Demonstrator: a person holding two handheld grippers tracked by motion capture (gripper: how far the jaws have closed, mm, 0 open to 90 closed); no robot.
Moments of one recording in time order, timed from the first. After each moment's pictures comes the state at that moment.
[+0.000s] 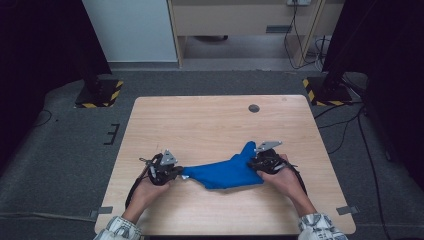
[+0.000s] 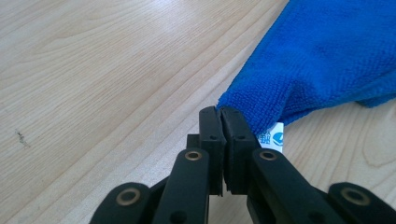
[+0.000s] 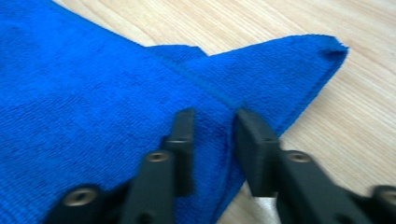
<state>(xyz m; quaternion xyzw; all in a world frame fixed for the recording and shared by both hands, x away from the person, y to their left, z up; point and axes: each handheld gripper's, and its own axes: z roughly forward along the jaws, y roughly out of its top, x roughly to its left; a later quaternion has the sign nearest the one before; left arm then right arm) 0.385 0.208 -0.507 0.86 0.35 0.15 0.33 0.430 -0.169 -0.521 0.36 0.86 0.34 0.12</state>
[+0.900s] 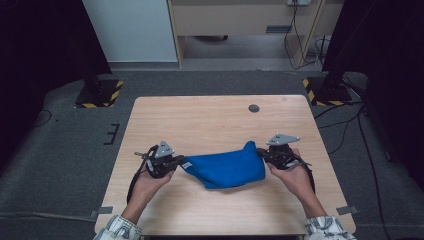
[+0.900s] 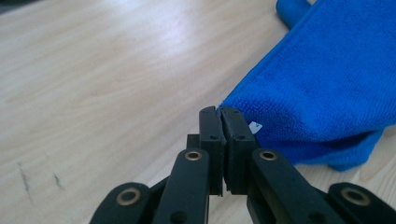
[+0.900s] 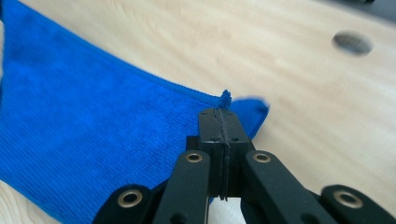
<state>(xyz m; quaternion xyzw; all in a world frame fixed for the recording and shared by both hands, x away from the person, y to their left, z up) 0.390 0.207 -0.466 0.82 0.36 0.18 0.40 0.414 -0.191 -0.461 0.36 0.82 0.41 0.18</state>
